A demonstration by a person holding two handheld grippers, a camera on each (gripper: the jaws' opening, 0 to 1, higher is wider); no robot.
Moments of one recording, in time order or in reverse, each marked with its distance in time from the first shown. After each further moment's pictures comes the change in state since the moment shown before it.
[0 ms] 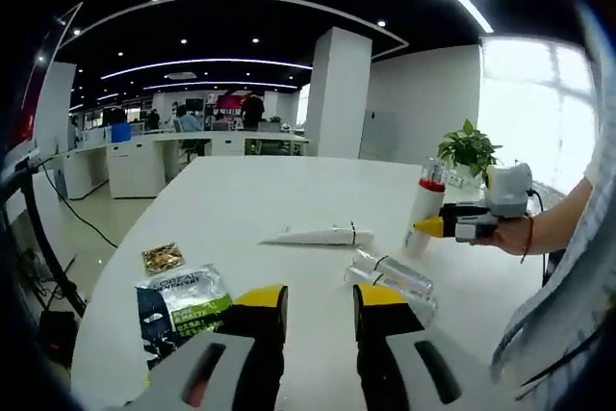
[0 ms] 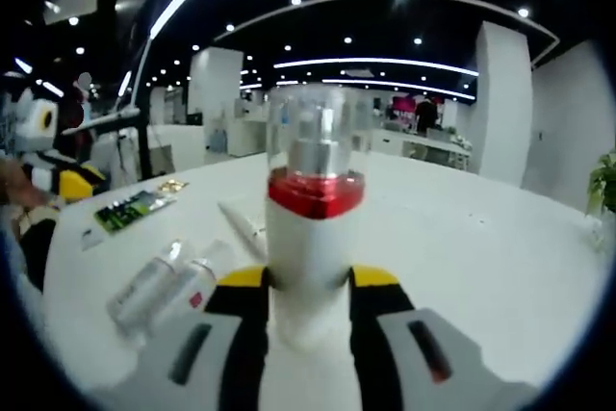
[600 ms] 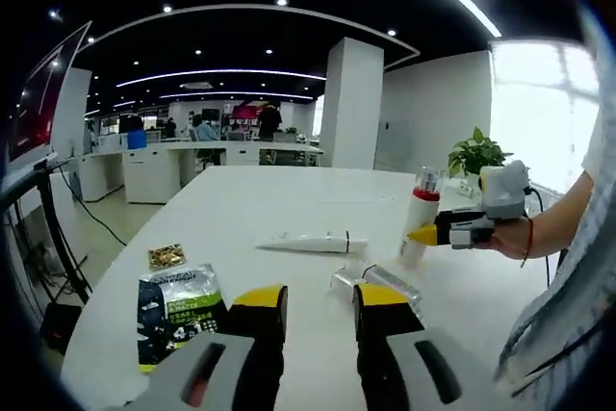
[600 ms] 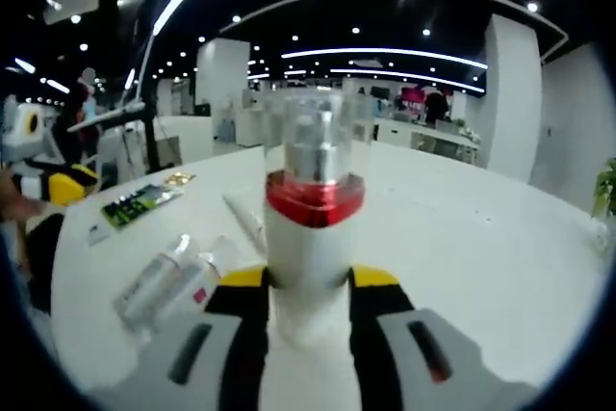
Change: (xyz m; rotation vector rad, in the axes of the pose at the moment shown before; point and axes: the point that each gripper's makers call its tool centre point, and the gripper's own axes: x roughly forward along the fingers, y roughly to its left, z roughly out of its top) left arm -0.005 -0.031 0.000 -0.013 -0.059 0.076; right arm 0.000 0.000 0.001 -0.003 0.060 0.047
